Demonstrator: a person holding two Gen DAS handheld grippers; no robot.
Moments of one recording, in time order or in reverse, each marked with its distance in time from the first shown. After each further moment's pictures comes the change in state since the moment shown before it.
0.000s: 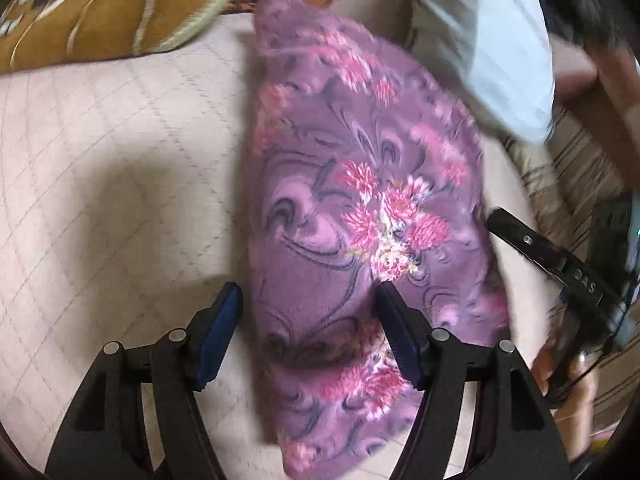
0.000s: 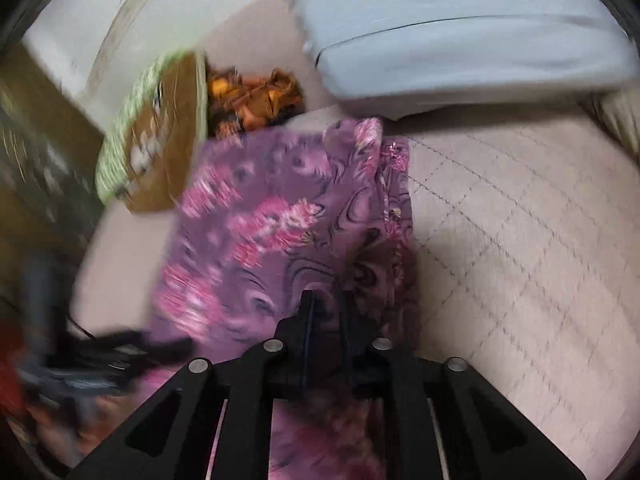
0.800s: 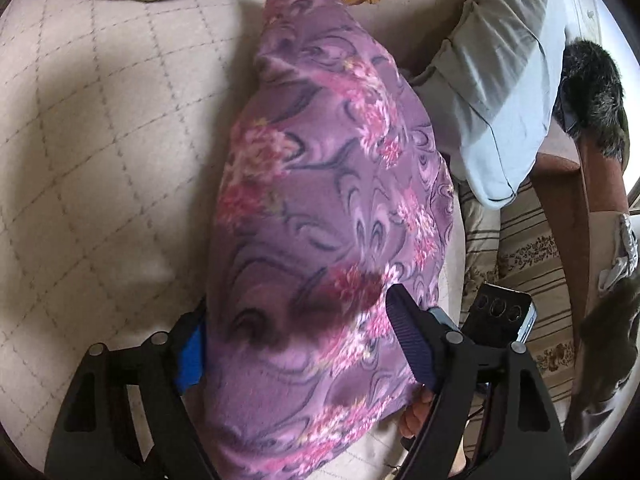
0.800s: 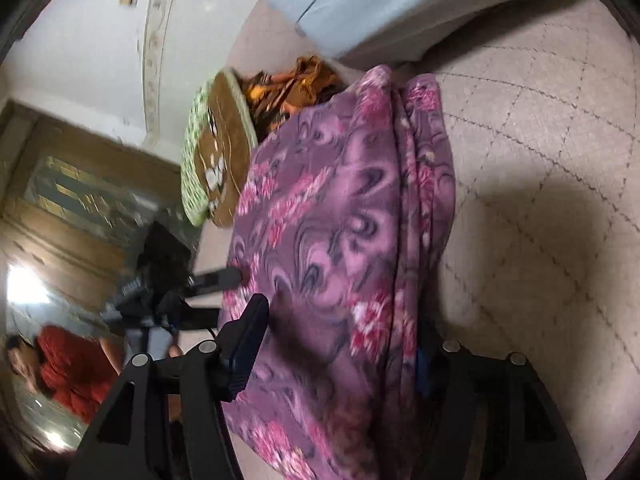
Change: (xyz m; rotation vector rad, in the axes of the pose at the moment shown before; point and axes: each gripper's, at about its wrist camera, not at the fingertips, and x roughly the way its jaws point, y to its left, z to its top) left arm 0.036 0.009 0.042 -0.224 0.114 -0.271; right arm 0.041 -0.038 -0.009 0.181 0.078 0.407
